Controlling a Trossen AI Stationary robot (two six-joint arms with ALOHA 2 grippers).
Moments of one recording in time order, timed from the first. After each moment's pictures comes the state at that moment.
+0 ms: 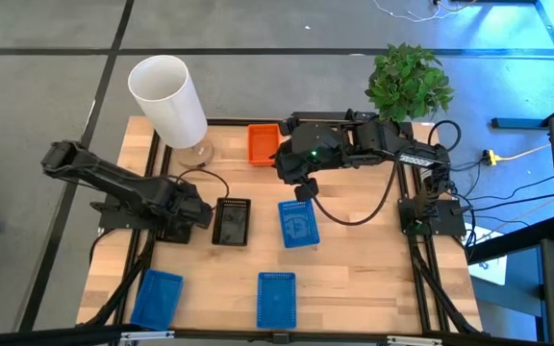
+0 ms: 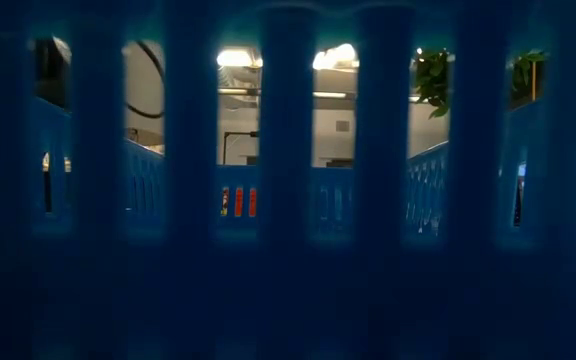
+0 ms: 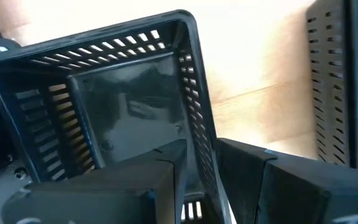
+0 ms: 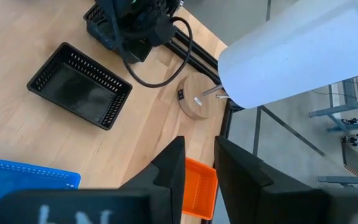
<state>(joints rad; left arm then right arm) -0.26 1.12 0.68 -1.00 -0.12 -1.59 0.05 1.90 2.36 -1.15 0.25 -0.61</state>
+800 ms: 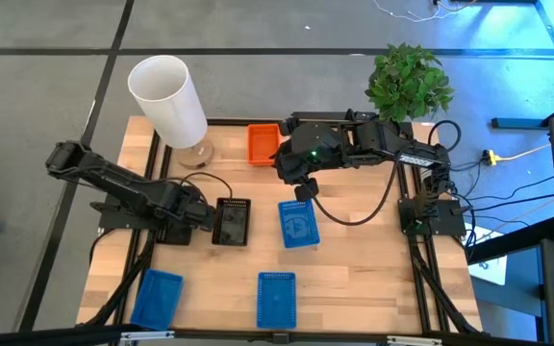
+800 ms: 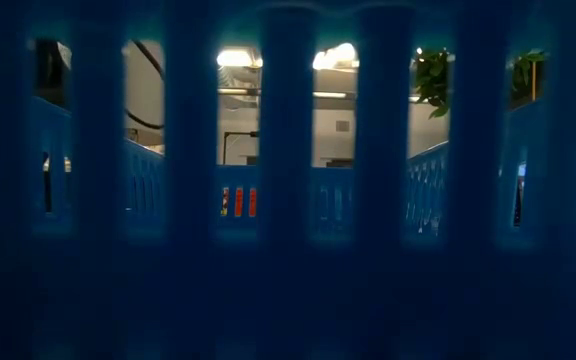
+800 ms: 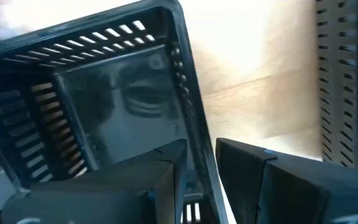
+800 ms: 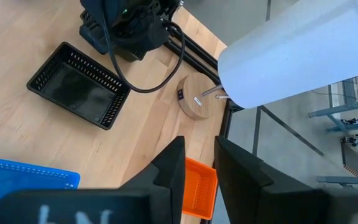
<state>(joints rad) -0.26 1.19 0.68 -0.95 -0.08 -1.61 0.05 1.90 2.36 -1.15 0.25 -0.61</state>
